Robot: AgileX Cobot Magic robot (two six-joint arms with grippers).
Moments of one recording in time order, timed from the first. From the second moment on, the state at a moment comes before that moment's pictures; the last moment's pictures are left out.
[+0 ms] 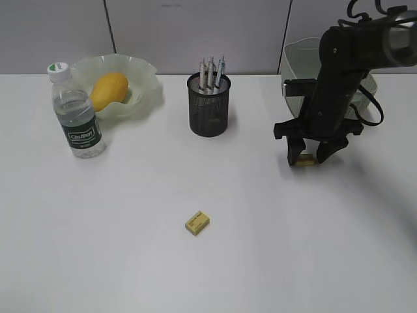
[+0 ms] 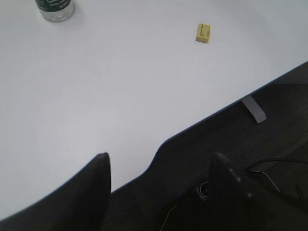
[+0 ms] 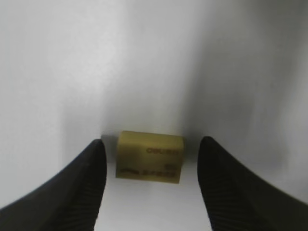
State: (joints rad) left arm -0.54 0.22 -0.57 -0.06 1.18 -0.04; right arm 0.28 2.25 -1.56 0.02 0.85 0.16
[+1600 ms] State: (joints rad) left arm -0.54 0.22 -0.57 -0.06 1.17 -0.05; right arm 0.51 2.23 -2.05 0.07 0.78 0.10
